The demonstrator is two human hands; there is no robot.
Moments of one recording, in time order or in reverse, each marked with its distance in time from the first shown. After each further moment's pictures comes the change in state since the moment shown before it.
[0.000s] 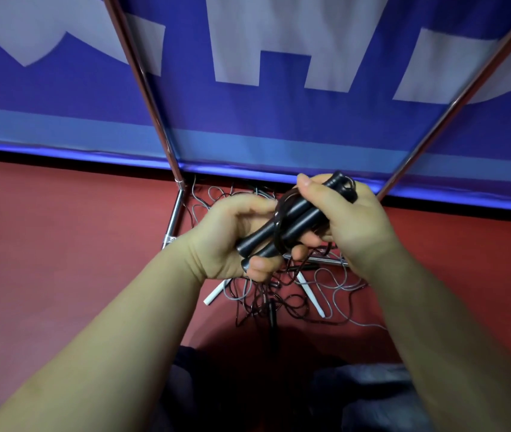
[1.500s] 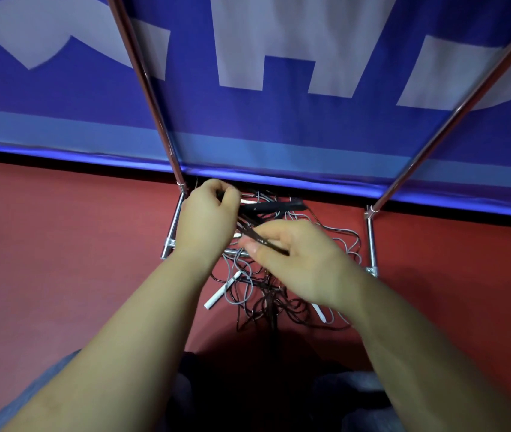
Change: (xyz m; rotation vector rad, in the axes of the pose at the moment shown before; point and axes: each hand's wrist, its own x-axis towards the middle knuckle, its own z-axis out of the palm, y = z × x) left_hand 0.002 -0.001 -0.014 0.856 1.437 0.412; right_hand -0.007 0.019 0.028 -0.523 -0.352 -0.063
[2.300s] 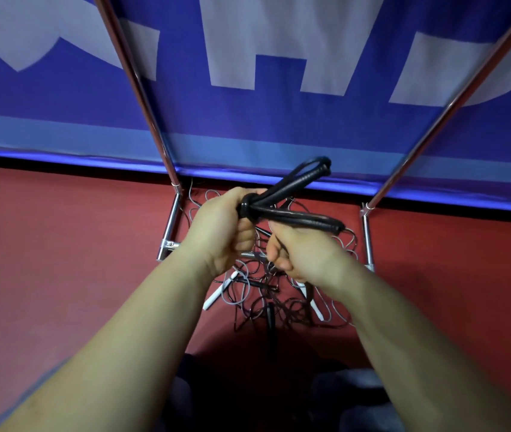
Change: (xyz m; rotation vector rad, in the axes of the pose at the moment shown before) left_hand -0.008 0.019 0.012 -0.833 -0.496 -0.470; right_hand 0.006 0.011 -0.009 0.236 0.049 0.450
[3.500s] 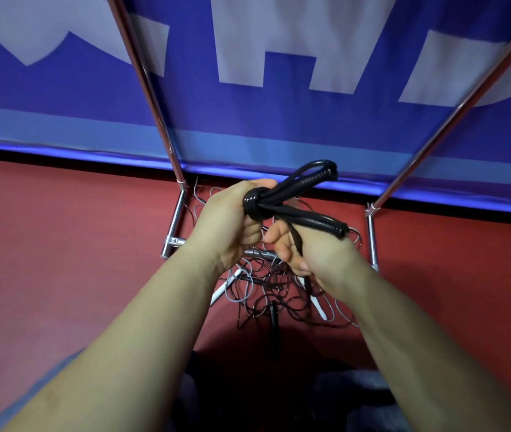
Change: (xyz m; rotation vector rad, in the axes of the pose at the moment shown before) left_hand 0.002 0.000 -0.004 0.030 -0.066 0.112; right_hand -0.006 -0.005 0.002 0.380 -0.027 -0.085
